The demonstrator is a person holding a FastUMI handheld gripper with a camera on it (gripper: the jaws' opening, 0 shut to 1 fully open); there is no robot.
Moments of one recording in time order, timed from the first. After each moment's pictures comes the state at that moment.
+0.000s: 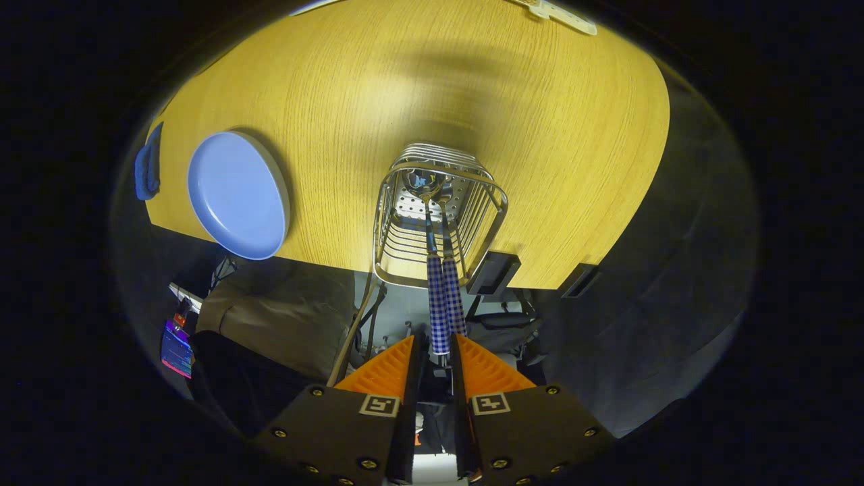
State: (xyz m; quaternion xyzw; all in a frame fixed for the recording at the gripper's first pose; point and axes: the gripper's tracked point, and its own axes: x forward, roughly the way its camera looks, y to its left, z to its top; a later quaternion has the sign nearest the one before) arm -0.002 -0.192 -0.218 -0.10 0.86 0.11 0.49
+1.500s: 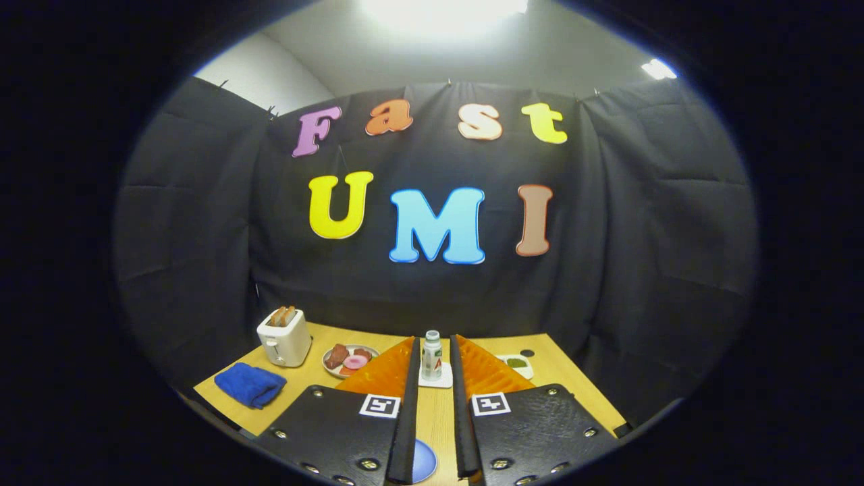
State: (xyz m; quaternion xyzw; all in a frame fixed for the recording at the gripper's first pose) arm -0.008 -0.030 0.040 0.02 -0.02 0.06 1.00
